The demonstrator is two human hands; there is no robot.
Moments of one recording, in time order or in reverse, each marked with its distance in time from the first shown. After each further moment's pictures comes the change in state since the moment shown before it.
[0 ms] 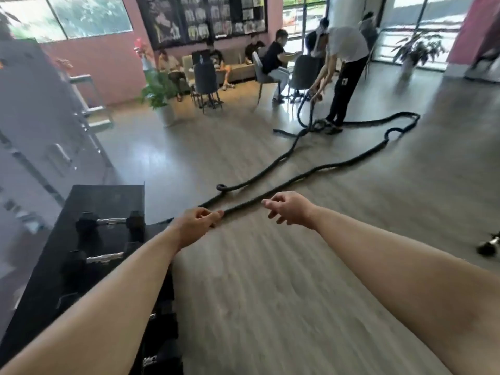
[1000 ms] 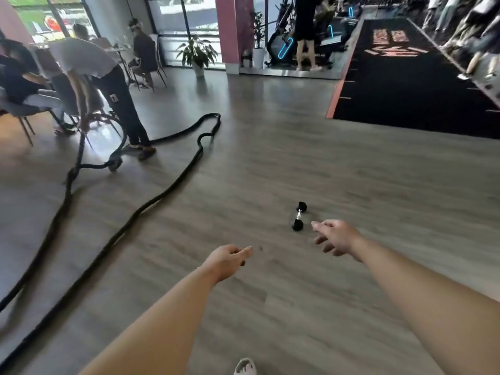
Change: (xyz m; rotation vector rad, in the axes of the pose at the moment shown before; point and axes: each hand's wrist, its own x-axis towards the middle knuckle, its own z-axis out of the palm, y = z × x) left_hand 0.221 0.524 0.656 0.198 -0.775 0.305; right_hand -0.127 0.530 -0.585 0.379 0.747 0.705
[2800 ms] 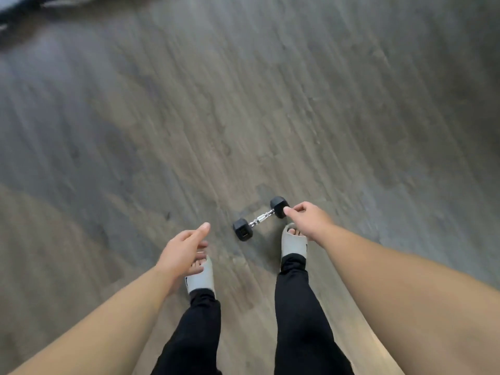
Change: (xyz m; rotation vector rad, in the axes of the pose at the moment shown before) left_hand 0.834 0.203 0.231 -1.033 0.293 -0.982; right_hand 1.045 0.007 -0.094 -0.679 -0.591 0.190
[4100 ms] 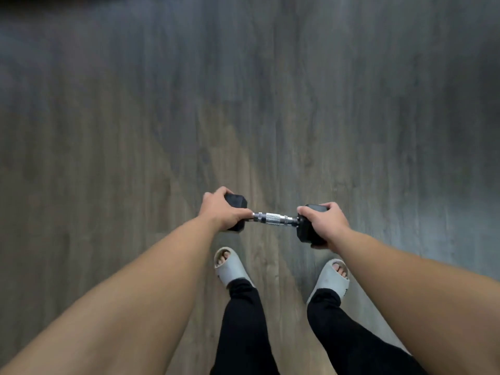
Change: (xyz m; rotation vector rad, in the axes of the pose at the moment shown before) left_hand 0.071 0.030 -0.109 0.175 0.295 0.081; right_hand 0.022 -0.149 0.117 -0.003 -0.084 0.012
